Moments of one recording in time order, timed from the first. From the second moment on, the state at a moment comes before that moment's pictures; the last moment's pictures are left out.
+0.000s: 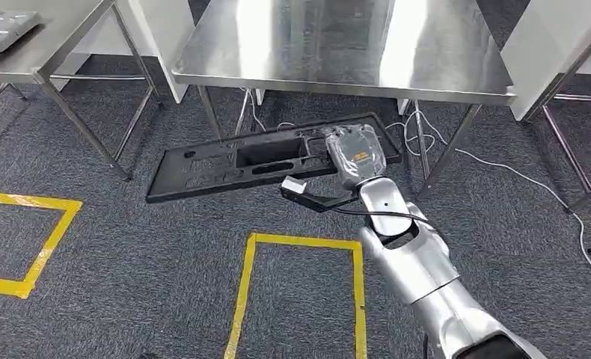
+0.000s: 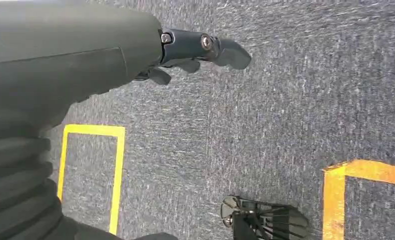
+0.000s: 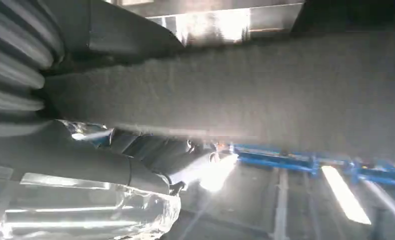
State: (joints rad) left arm -0.10 -0.06 0.75 -0.22 -0.75 0.24 -0.23; right arm -0.65 -0.02 0.60 -1.14 1.52 -0.29 0.04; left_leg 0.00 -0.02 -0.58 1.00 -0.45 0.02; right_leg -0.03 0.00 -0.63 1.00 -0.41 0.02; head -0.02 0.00
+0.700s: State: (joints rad) left arm -0.10 -0.06 0.77 -0.22 -0.75 0.26 -0.24; right arm -0.72 -0.04 0.51 -1.07 1.53 -0.29 0.05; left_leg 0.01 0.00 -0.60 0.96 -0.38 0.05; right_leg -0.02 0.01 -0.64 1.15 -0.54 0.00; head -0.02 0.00
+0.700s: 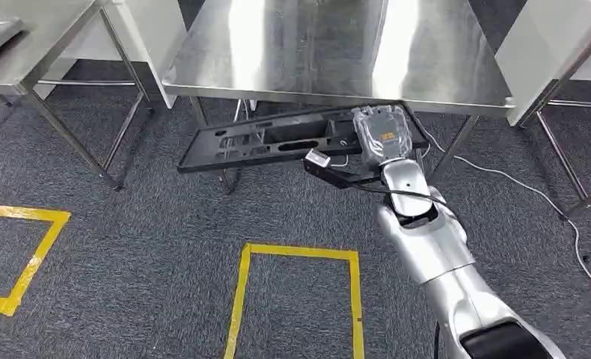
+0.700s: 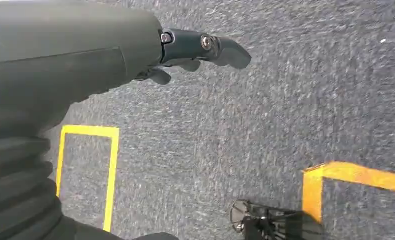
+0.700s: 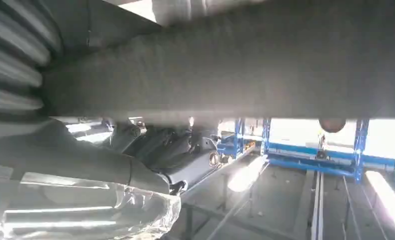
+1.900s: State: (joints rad) left arm -0.10 -0.06 0.81 -0.23 -0.79 0.26 -0.25; right arm -0.78 -0.12 0.34 -0.83 1.57 -0.36 0.15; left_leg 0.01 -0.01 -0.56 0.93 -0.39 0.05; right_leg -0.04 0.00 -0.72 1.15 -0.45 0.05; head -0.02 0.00
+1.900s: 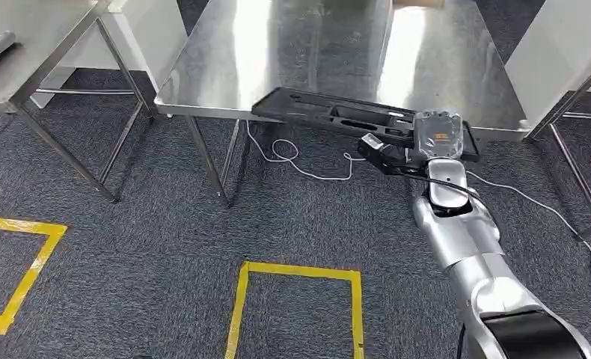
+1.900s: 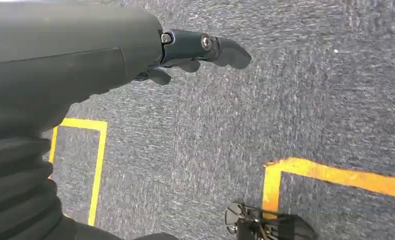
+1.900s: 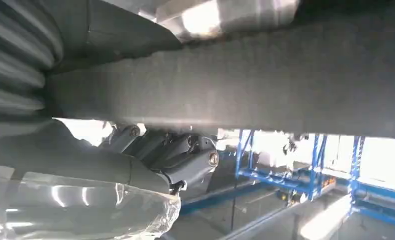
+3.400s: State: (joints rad) left arm -0.11 -0.06 0.84 -0.23 -0.79 0.25 -0.27; right arm -0.84 -0.19 0.27 -0.68 1.57 -0.37 0.13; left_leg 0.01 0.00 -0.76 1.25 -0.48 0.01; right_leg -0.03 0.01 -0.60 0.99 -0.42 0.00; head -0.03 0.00
